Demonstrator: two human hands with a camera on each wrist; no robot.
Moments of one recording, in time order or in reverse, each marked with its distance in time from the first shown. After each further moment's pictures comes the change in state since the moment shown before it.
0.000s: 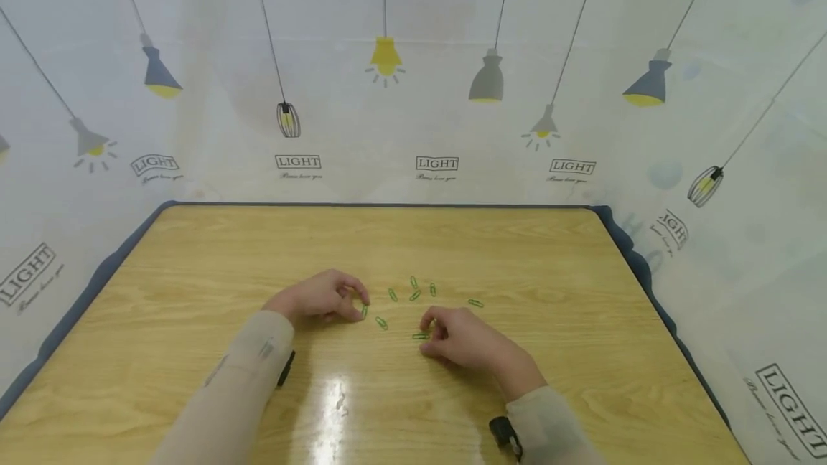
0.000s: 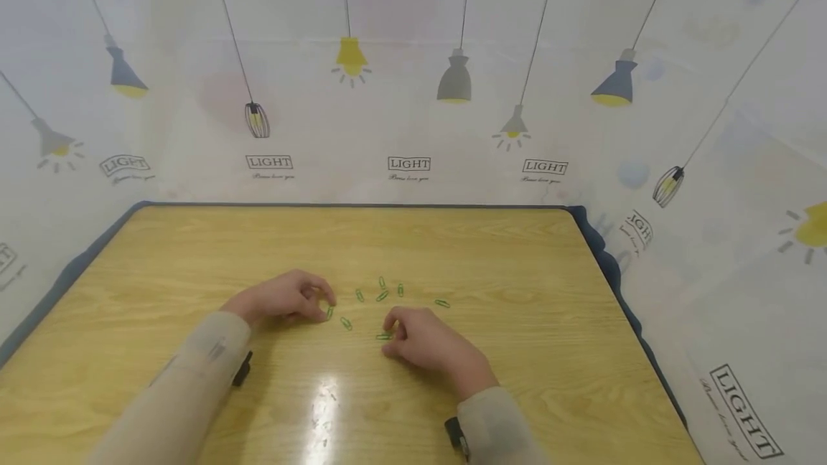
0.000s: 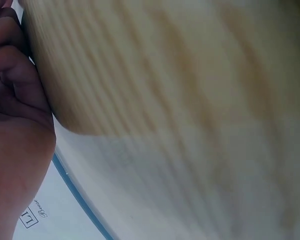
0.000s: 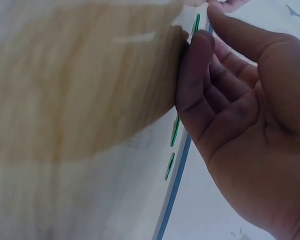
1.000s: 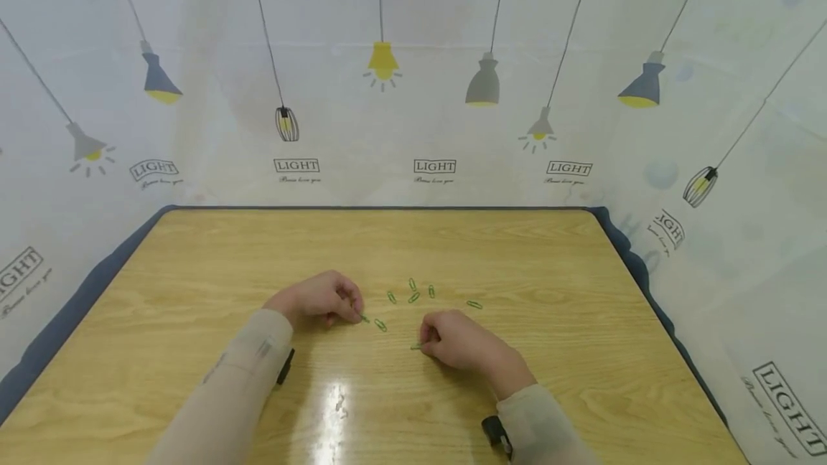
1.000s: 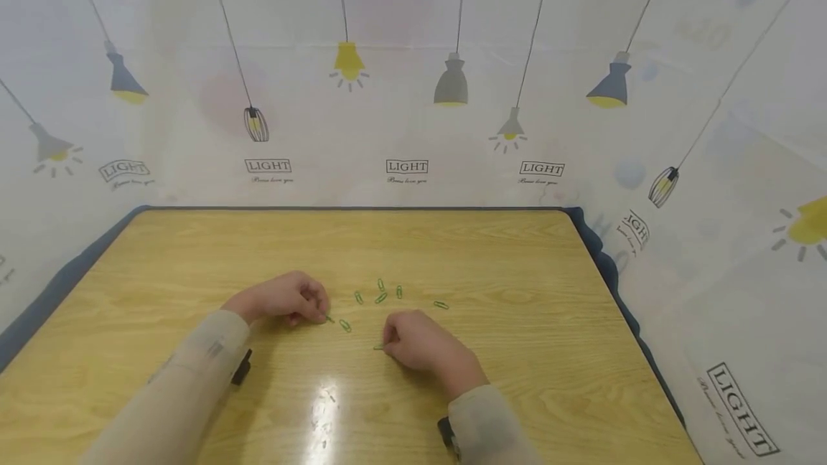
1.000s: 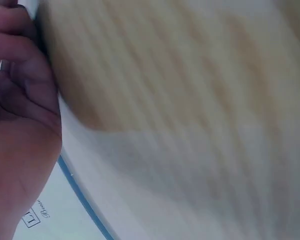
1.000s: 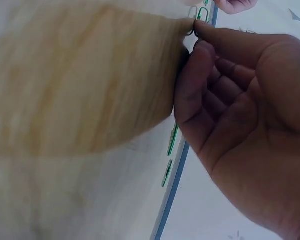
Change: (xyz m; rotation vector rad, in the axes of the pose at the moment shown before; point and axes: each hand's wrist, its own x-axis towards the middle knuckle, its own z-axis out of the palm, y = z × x) left_hand -0.002 0.009 0.000 -0.053 -0.019 -0.036; right_hand 0.003 -0.010 0.005 -0.113 0.014 0.005
